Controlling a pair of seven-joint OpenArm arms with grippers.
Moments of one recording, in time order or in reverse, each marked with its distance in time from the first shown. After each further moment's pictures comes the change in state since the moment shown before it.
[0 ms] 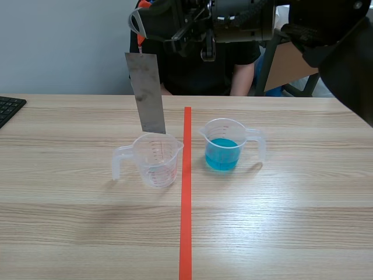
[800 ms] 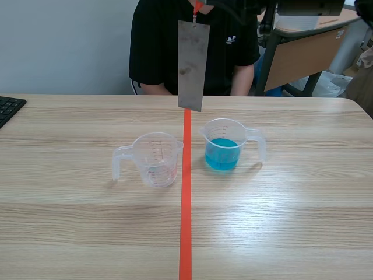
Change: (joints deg) left arm 6.9 0.9 -2.4 1.7 0.0 0.0 -3.0; right arm 0.0 8.5 7.8 0.0 9.6 0.0 -1.2
